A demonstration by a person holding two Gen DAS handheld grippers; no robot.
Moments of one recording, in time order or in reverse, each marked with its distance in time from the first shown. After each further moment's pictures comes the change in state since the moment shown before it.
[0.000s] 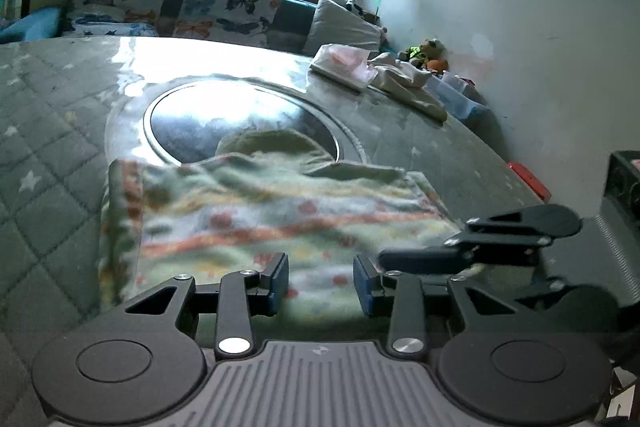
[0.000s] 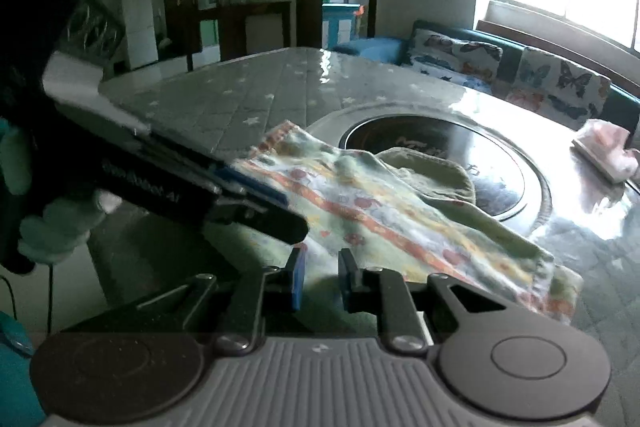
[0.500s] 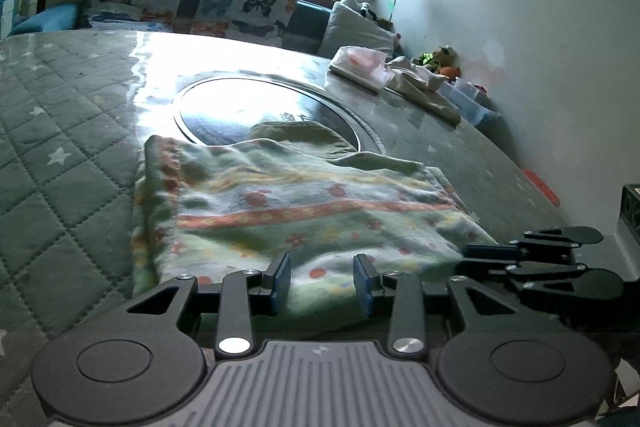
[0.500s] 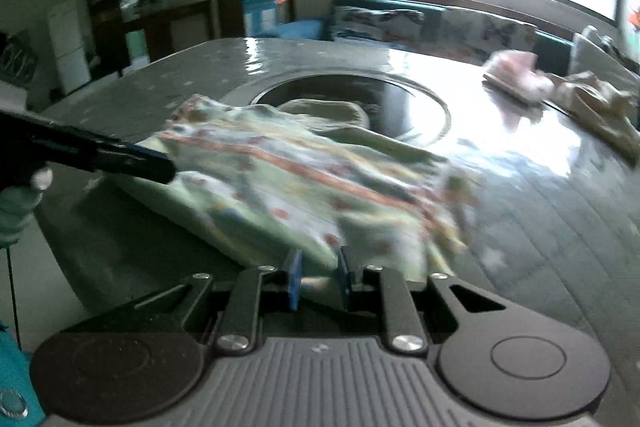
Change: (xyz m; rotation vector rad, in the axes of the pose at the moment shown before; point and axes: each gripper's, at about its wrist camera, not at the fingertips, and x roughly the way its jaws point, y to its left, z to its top) left arm -0.014 0.017 -0.014 -0.041 -0.027 0.025; right arm -0.038 -0.048 -0.051 0.180 0.036 -0.174
